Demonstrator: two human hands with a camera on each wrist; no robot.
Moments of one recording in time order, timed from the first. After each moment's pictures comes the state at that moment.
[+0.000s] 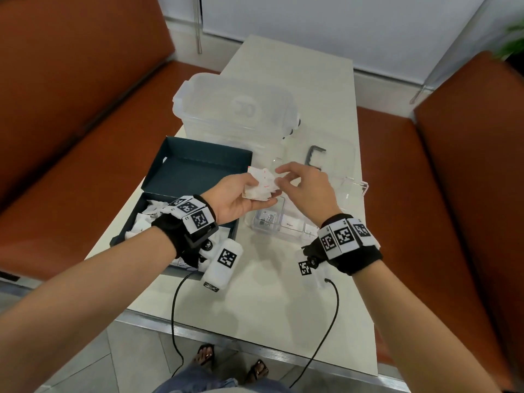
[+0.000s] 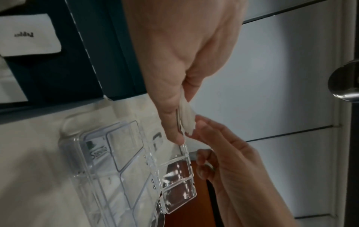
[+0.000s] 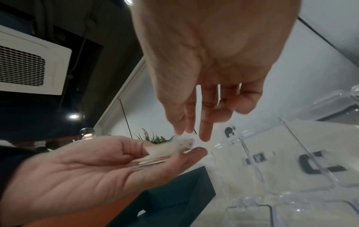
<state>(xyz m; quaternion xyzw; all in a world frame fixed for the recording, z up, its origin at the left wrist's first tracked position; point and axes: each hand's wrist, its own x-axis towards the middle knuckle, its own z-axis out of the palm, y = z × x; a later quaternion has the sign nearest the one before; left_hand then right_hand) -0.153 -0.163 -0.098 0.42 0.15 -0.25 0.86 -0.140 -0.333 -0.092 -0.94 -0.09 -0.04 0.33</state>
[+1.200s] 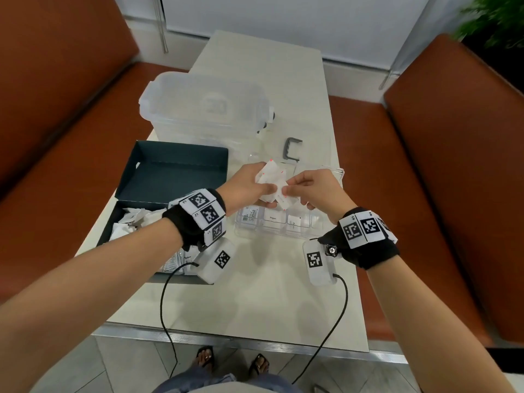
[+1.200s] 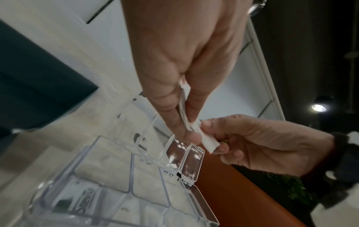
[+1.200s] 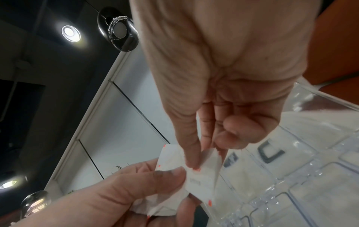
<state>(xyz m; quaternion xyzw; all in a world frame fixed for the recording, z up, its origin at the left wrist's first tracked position) -0.148 -0.209 -0.088 0.71 -0.05 -0.23 0.67 -0.154 -0.385 -0.084 -0.87 0.06 0.09 0.49</state>
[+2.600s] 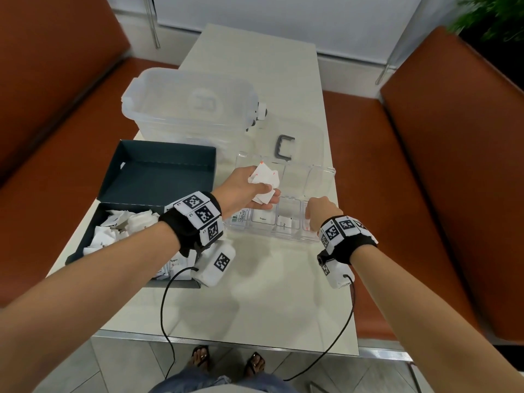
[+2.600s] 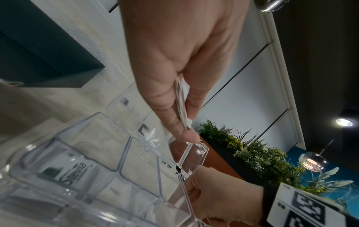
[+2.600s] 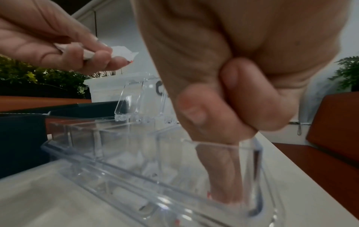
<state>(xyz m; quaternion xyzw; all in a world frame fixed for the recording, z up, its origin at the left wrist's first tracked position) -0.142 -0.228 -0.097 0.68 0.01 -0.25 0.70 -0.136 -0.429 -0.148 -0.97 0.06 0.22 0.02</state>
